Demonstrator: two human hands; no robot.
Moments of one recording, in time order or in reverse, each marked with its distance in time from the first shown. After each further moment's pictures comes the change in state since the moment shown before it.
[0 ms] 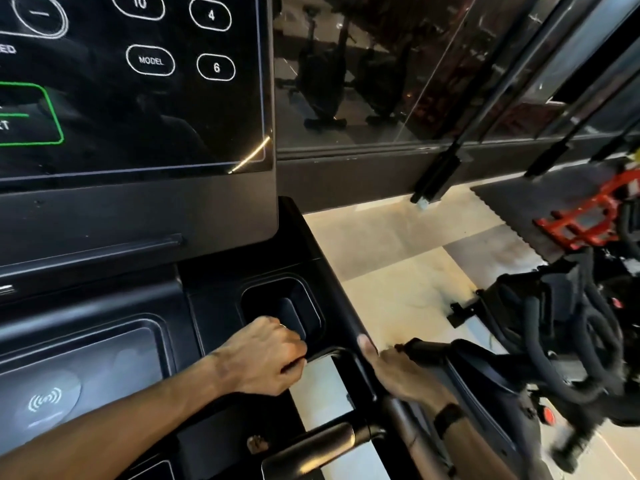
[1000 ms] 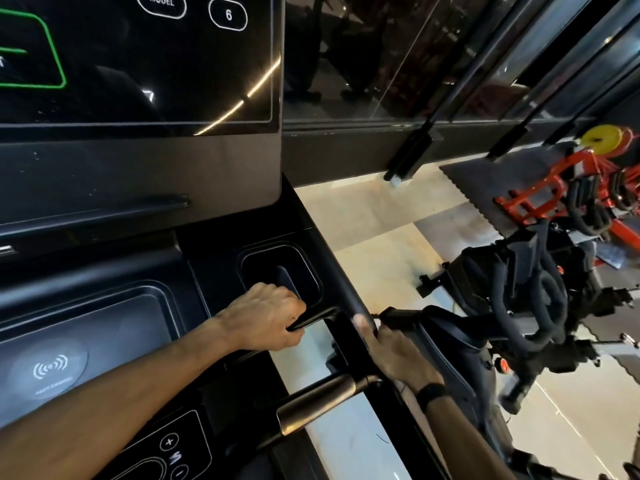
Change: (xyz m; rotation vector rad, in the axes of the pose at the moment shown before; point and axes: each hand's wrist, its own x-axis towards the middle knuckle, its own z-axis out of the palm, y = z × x) left_hand -0.002 0.001 -0.009 -0.186 -0.211 -0.226; right_hand -0.024 0.005 0.039 -0.027 0.216 0.130
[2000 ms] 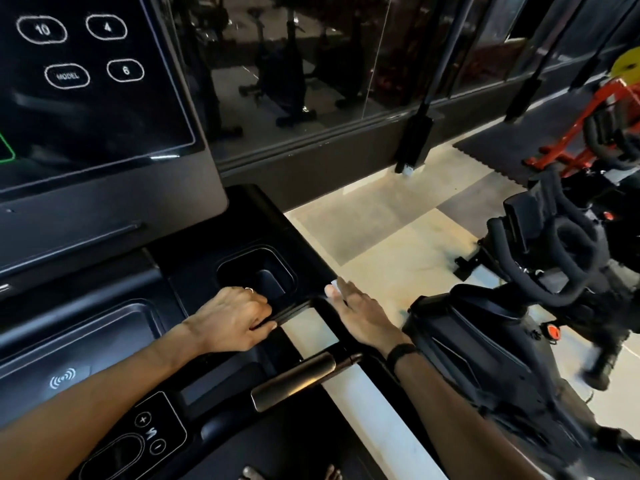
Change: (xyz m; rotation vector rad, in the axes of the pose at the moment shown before) left_hand -0.011 0.002 -0.001 0.284 0.142 0.192; right_hand 0.017 0.009 0.009 0.240 0.111 -0.397
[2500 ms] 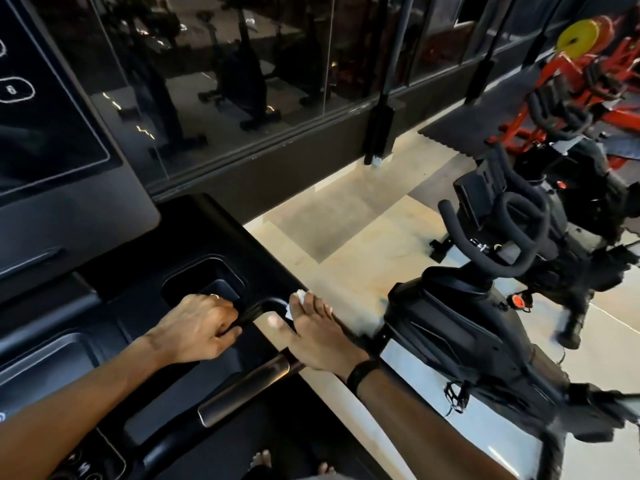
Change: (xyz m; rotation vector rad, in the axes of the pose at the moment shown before) left_hand 0.029 0.010 0.002 0.034 -0.023 0.004; right_hand -0.029 0.004 0.019 -0.140 0.005 -0.057
